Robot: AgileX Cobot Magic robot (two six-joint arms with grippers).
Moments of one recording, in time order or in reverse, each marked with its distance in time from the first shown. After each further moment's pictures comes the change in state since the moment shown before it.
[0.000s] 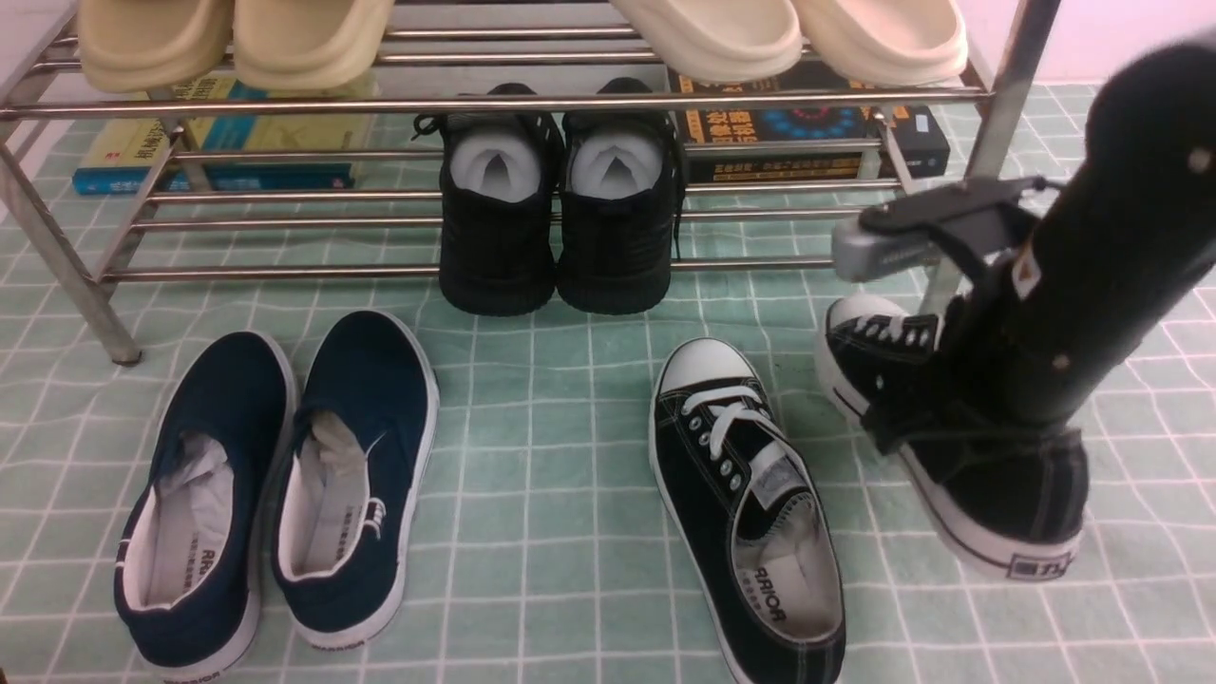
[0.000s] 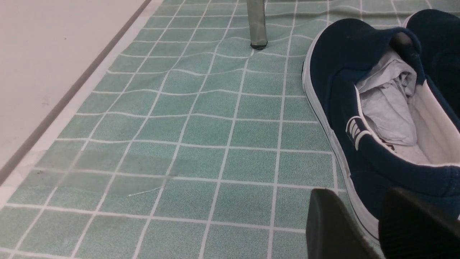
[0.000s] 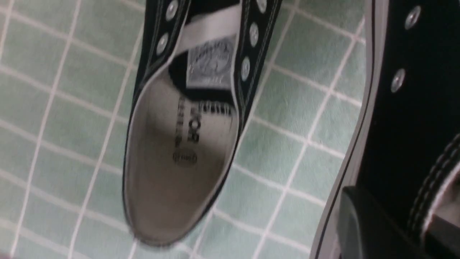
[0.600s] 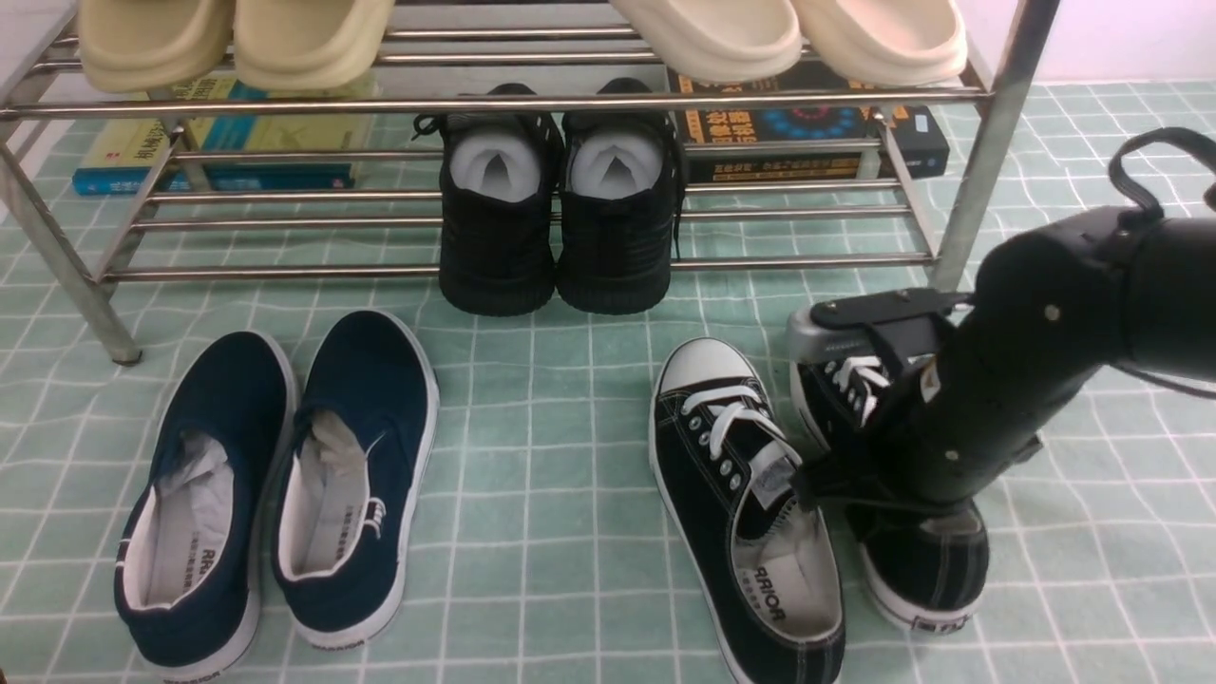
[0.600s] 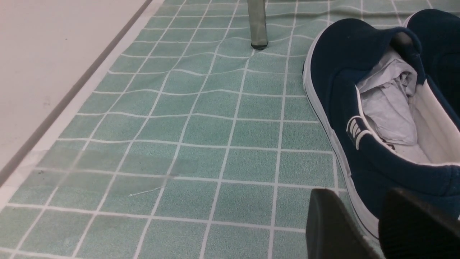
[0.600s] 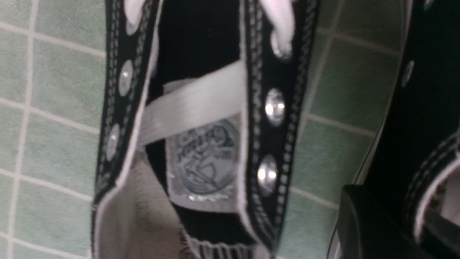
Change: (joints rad) right arm 0.000 0.162 0.132 0.114 -0.274 0.047; left arm 0.000 0.000 0.000 0.002 0.000 0.000
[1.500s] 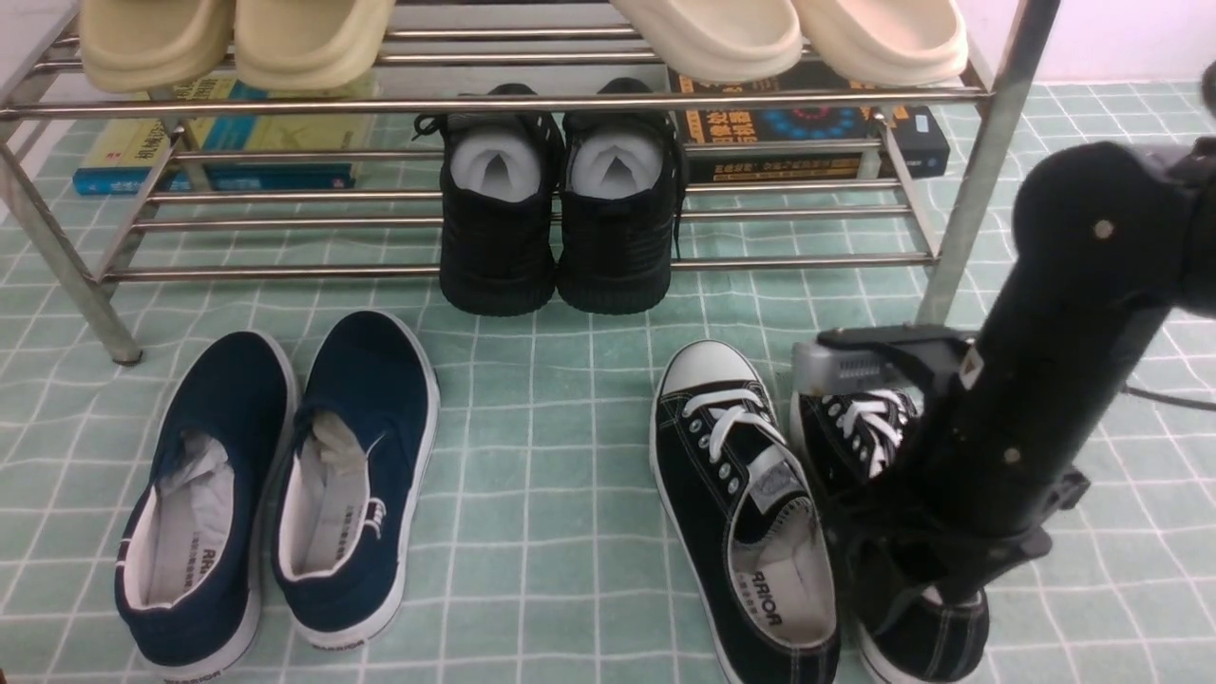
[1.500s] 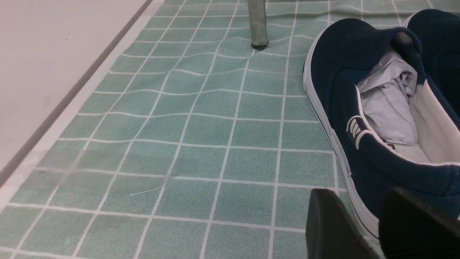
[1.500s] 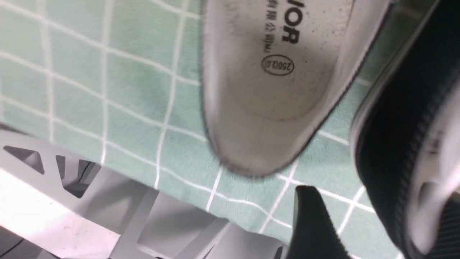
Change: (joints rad) right arm -0.002 -0.123 -0.072 0.162 0.427 -0.115; left arm 0.000 0.000 0.000 0.000 0.000 0.000
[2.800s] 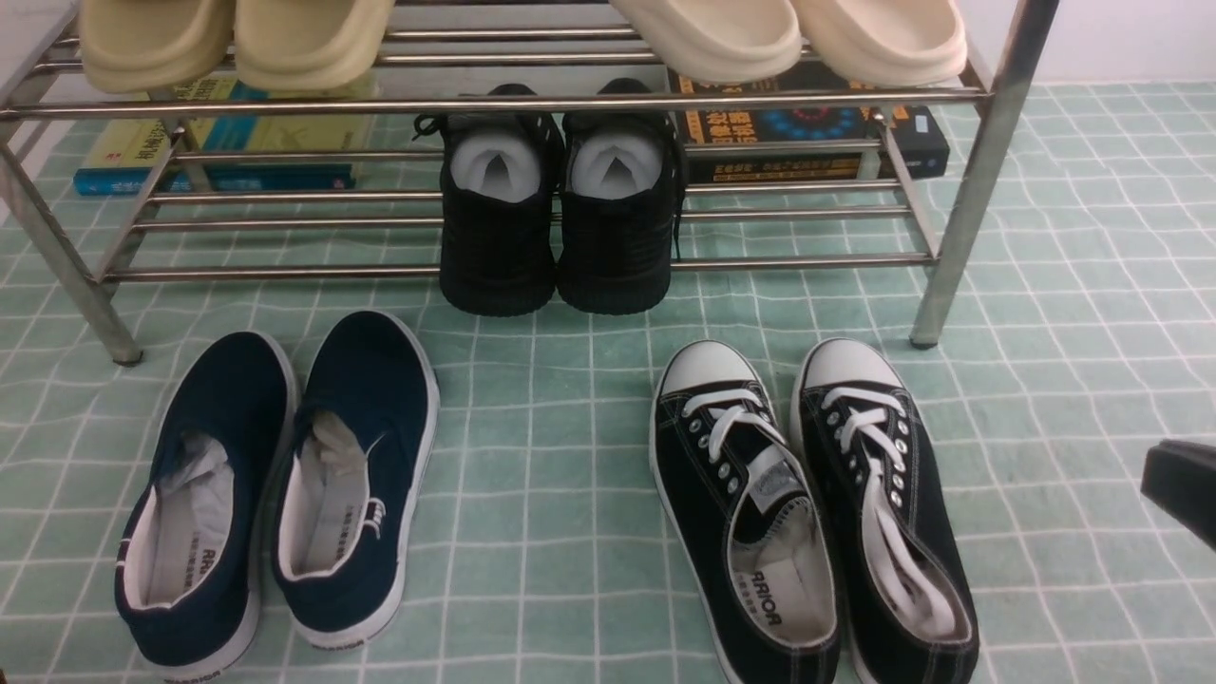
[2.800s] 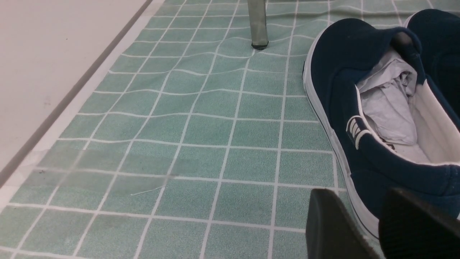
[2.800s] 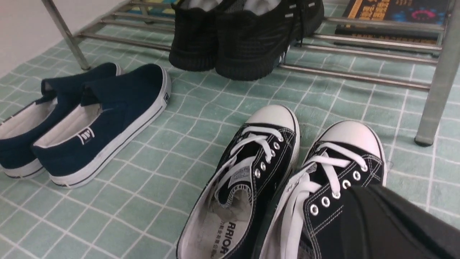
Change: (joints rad) right arm 0.006 -1.059 0.730 -0.206 -0.887 -0.013; left arm 0.000 0.000 0.000 0.000 0.001 0.000
